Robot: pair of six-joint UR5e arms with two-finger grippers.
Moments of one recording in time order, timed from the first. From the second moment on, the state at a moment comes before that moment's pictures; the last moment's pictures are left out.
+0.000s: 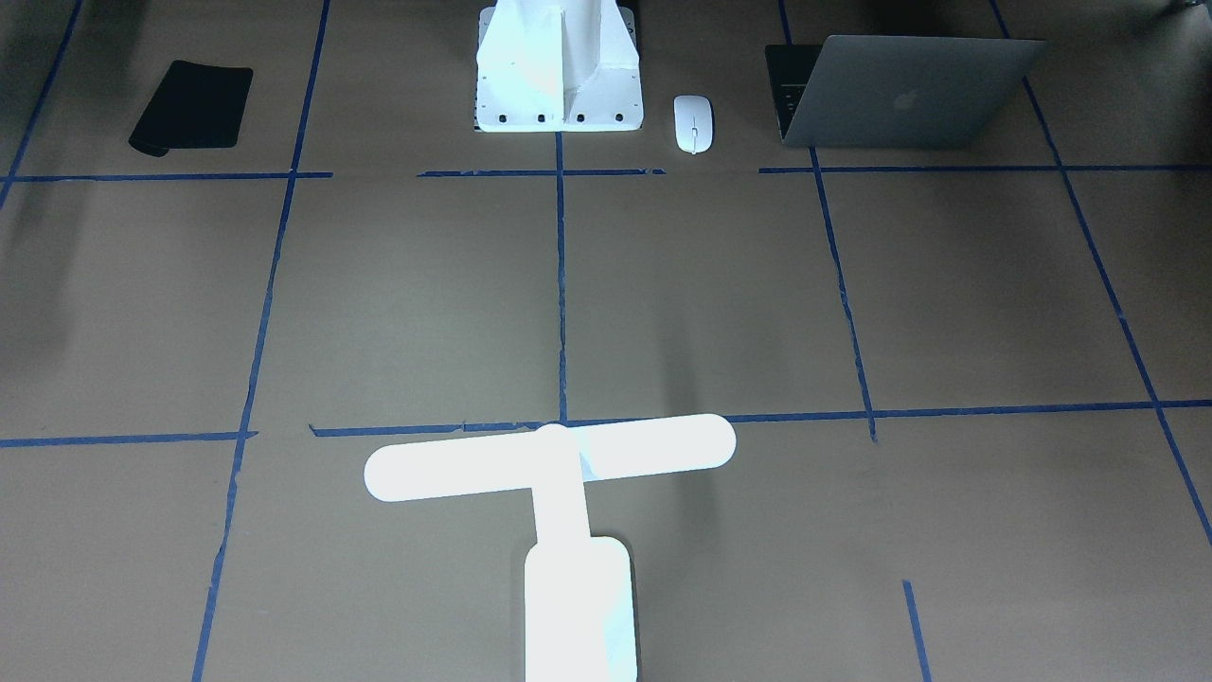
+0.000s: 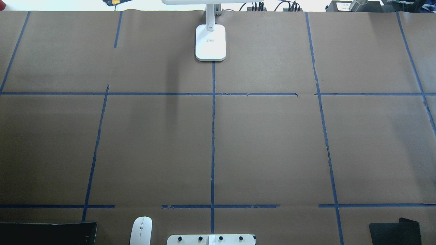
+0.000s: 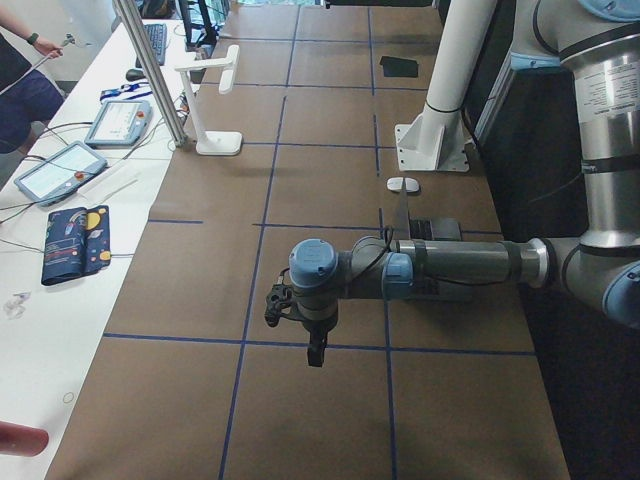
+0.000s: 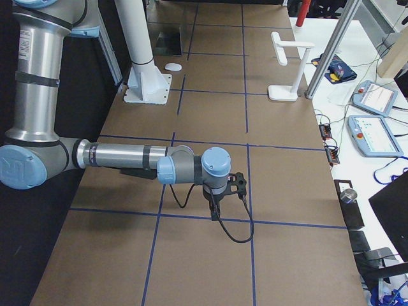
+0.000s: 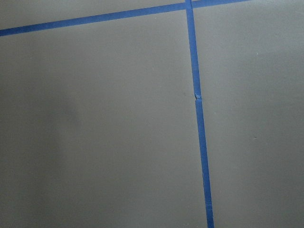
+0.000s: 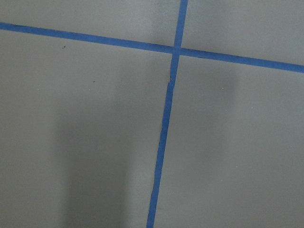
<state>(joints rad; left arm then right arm) -1.55 -1.34 -1.79 -1.56 -2.29 0.11 1.51 -1.75 1.73 -1.48 2.34 -0.04</state>
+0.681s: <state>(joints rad) -1.54 -1.35 -1.81 -1.57 -2.30 0.11 1.51 -1.75 1.74 -1.48 2.34 -0.04</state>
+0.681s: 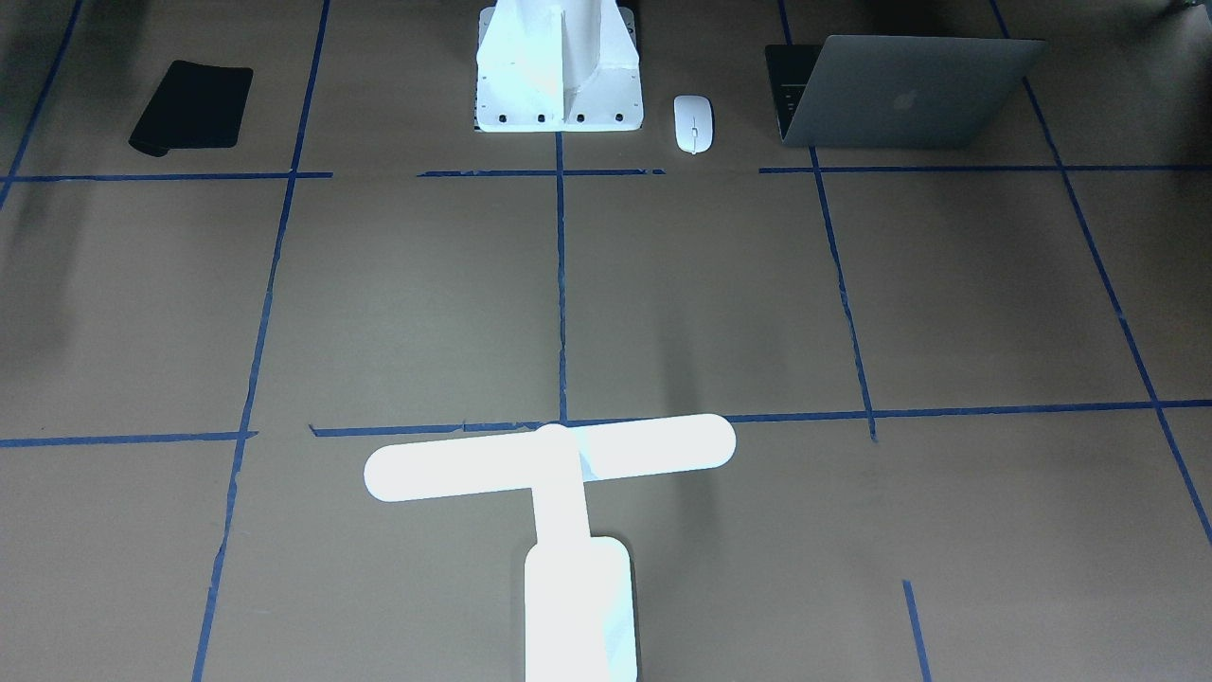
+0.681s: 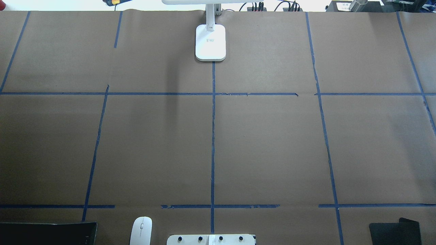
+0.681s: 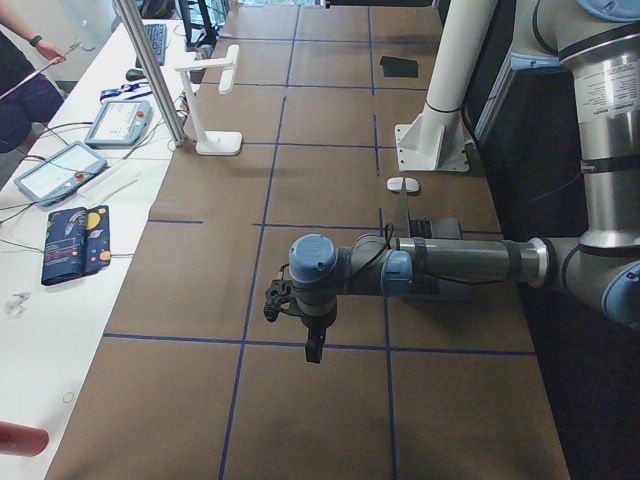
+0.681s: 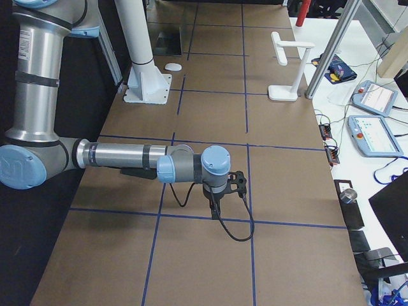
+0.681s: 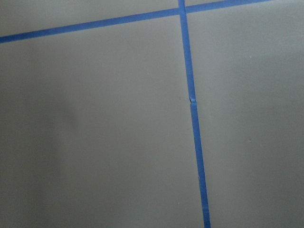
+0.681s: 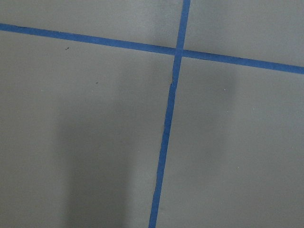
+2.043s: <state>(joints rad) -1.23 -1.43 -1.97 -1.96 -2.67 -0.07 1.51 -1.78 1.77 -1.48 2.34 -0.04</state>
